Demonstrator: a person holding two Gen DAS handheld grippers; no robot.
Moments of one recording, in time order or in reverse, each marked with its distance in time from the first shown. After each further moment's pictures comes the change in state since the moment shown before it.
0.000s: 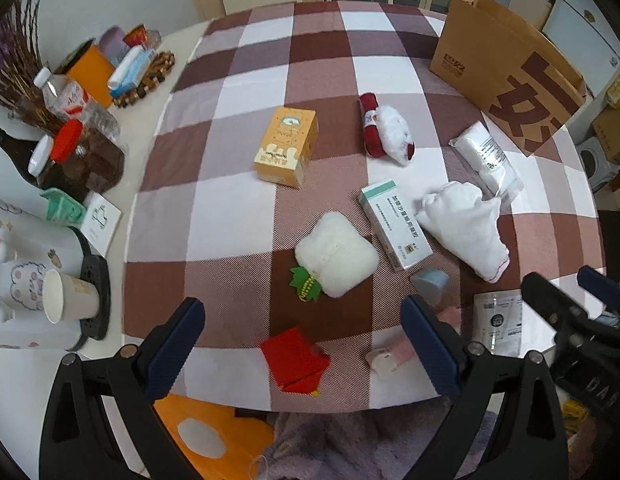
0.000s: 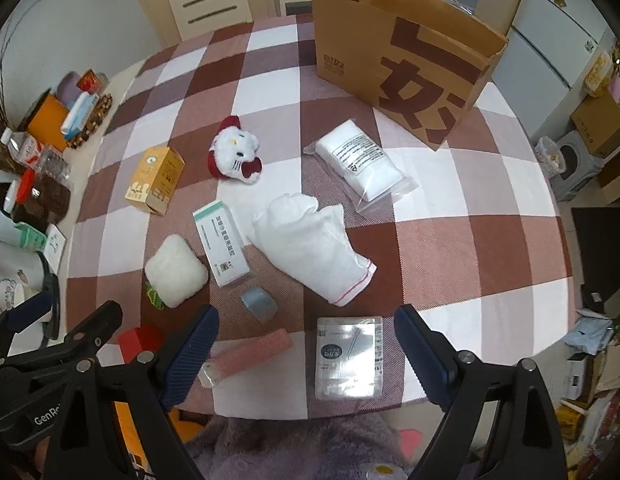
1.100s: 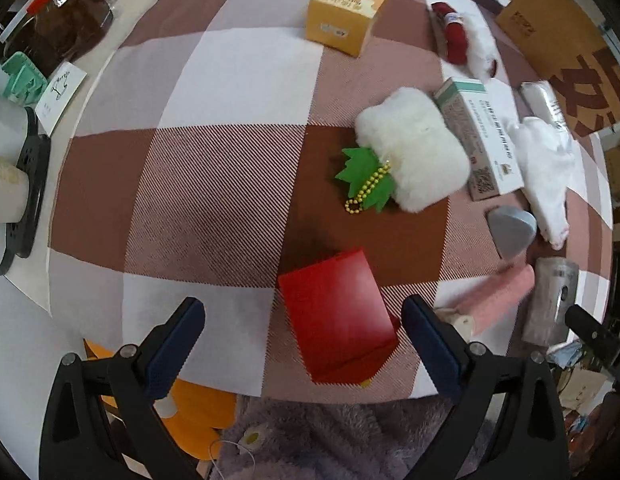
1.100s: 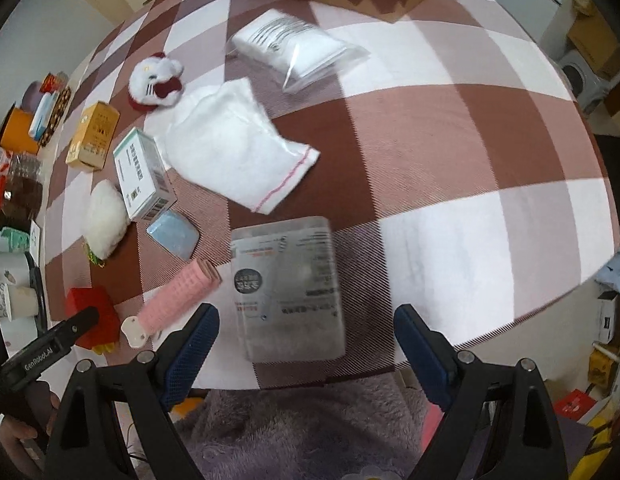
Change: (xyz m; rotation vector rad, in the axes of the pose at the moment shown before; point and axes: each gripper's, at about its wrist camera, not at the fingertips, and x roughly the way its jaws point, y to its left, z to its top) left arm 0.109 0.046 -0.073 -0.193 0.208 -0.123; right arm 0.072 -0.063 -0.060 0.139 0.186 0.056
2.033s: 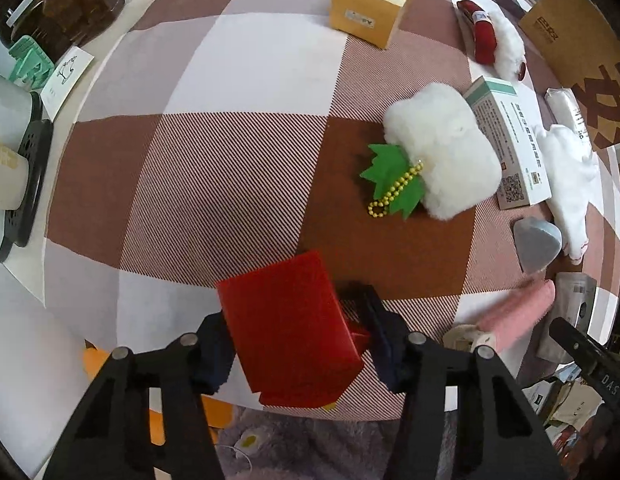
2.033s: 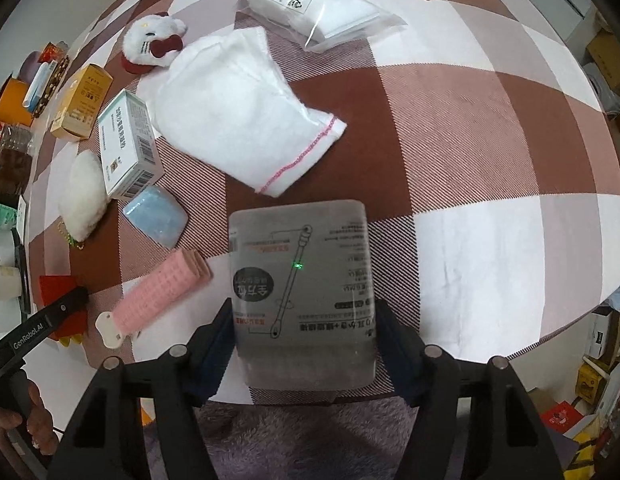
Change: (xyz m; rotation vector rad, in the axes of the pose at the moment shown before) left arm 0.015 0.030 -0.042 -0.045 0.001 0.028; right arm 0.029 0.015 -0.013 -0.065 0.056 -0.011
